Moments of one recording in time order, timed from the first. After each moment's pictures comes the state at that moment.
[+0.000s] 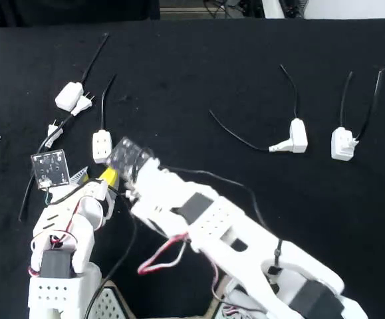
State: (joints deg) left arm -3.5 -103.7 92.3 47.3 12.0; right arm -46.3 -29.0 58.1 35.4 7.3
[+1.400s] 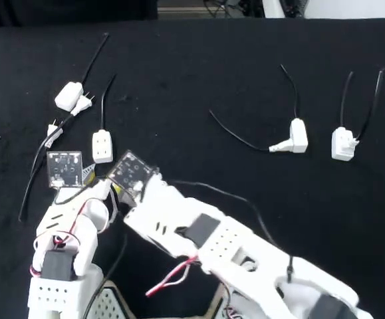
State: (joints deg) left arm 0.4 -104.3 92.0 47.3 4.0; right arm -51.2 -39.3 67.9 24.2 1.5
